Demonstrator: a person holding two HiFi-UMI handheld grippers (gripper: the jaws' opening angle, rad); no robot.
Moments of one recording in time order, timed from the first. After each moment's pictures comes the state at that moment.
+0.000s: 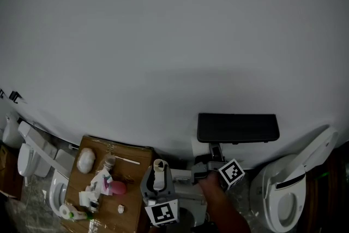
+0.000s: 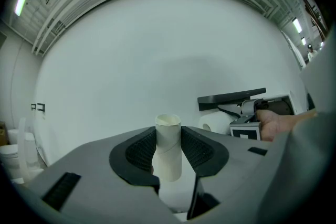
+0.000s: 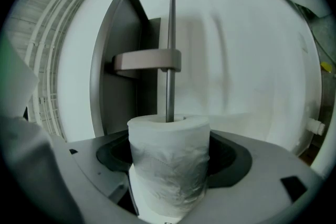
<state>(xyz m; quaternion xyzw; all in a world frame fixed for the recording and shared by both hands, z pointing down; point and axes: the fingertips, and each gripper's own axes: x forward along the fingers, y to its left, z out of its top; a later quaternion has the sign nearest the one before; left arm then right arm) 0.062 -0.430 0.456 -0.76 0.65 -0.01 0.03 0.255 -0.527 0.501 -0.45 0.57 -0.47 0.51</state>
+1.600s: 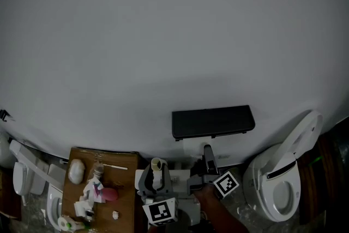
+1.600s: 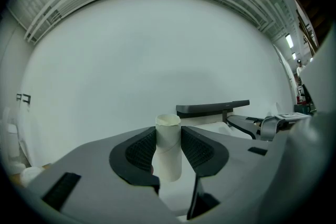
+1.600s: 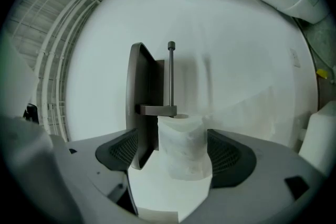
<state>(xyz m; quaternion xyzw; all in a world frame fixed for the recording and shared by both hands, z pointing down) 0.121 -0.414 0.445 -0.80 0.60 0.01 0.02 0.306 -0.448 0.516 -0.46 0.55 -0.43 0.55</state>
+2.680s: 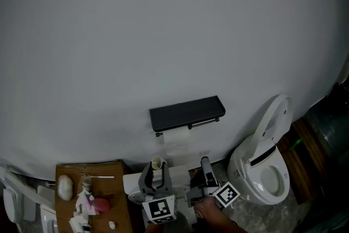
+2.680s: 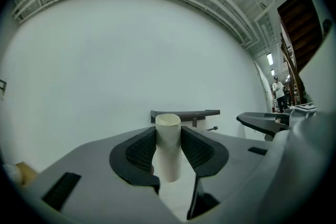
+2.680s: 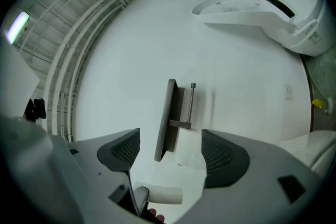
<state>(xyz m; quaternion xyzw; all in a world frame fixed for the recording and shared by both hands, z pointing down) 0.153 -0.369 0.446 -0.87 0.49 0.02 0.02 0.319 -0.323 0.496 -0.52 0.56 -0.34 0.55</state>
